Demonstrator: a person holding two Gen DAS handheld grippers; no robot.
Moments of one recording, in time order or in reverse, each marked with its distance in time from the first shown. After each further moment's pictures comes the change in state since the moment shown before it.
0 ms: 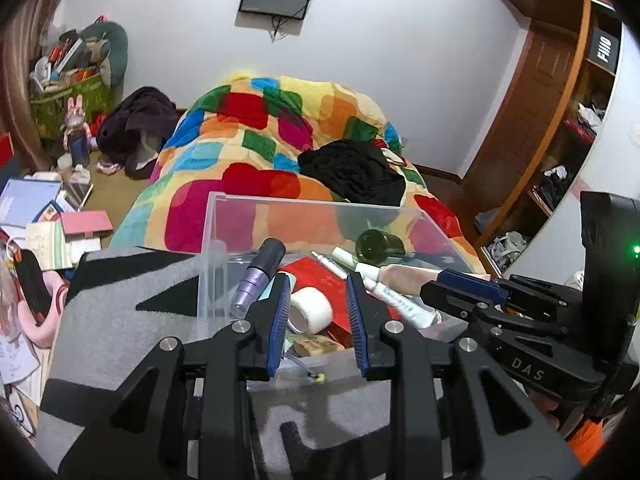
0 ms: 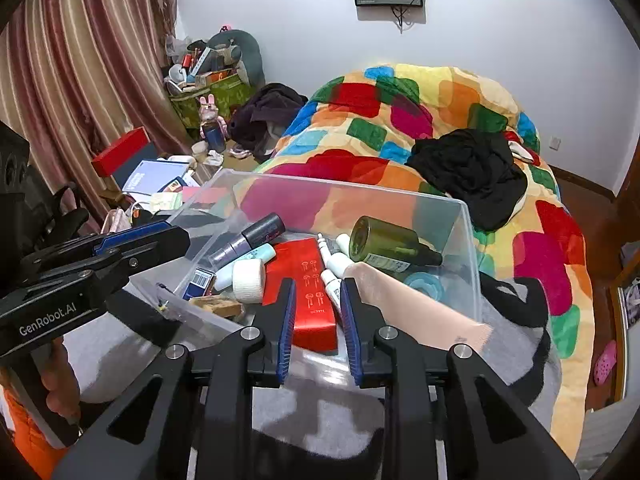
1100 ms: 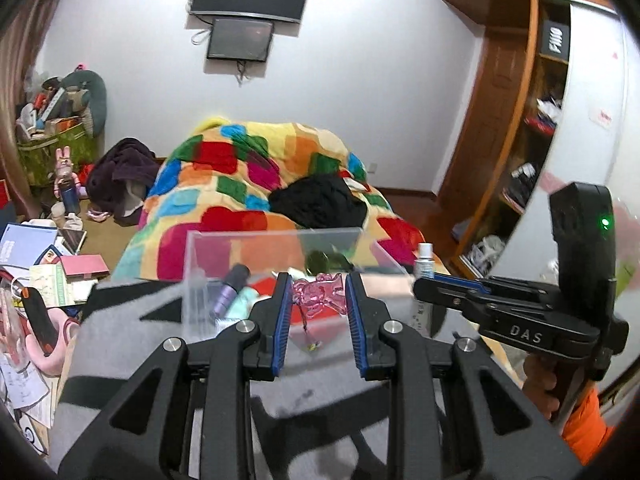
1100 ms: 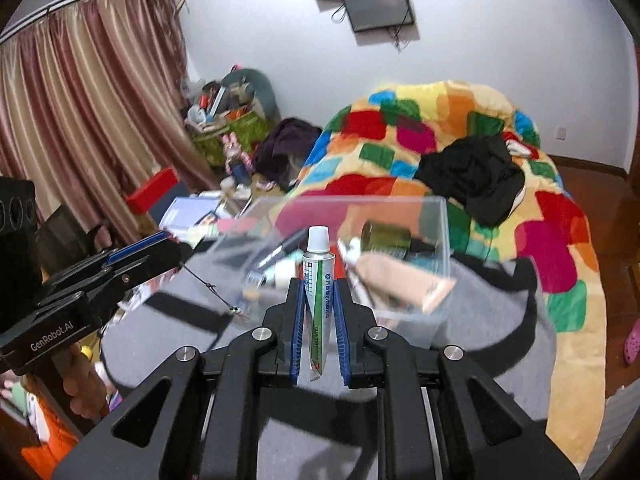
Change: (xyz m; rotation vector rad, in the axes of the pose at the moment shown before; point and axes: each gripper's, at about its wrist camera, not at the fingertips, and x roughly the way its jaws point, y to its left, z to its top) left arm -0.071 -0.038 -0.005 0.091 -0.138 -0.051; right arm -0.071 -0.009 -0.016 0.100 -0.115 0.101
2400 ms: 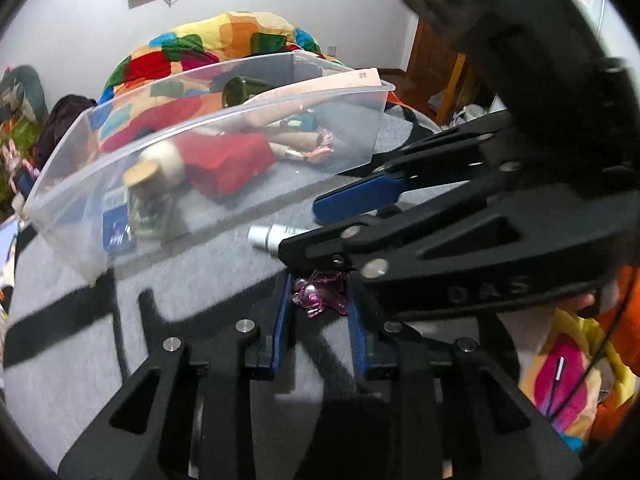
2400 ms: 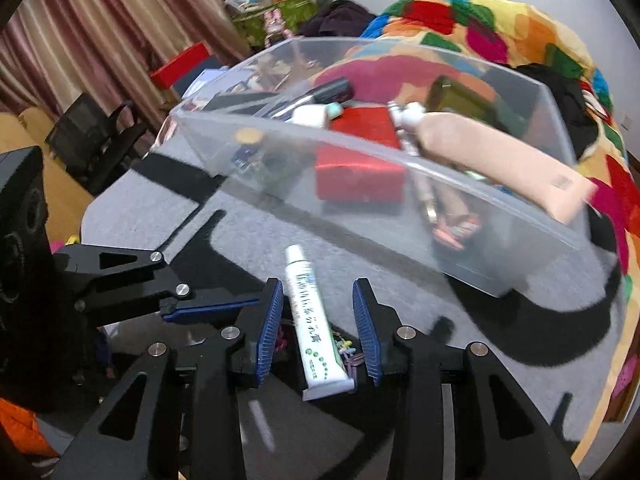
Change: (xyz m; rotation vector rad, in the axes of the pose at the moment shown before) left arm 0.078 -0.054 -0.115 0.212 0.405 -0.074; right arm 0.088 -0.001 -0.060 -0.195 0.441 0.143
